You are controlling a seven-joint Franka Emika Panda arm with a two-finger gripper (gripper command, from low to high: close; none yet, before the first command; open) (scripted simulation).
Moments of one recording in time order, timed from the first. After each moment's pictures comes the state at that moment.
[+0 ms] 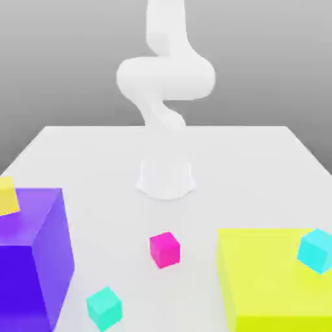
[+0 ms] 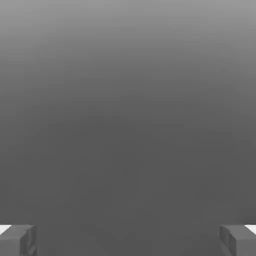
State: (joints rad) arm 0.01 -0.74 0.01 -2.29 0.01 2.33 0.81
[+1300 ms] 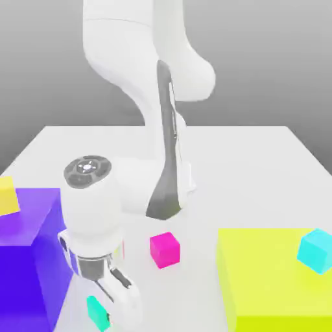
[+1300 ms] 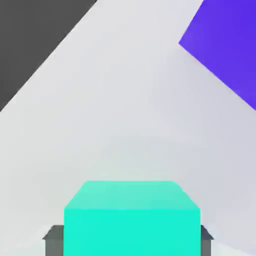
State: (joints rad) arm -0.24 0.44 0.00 -2.44 0.00 2.88 1.40
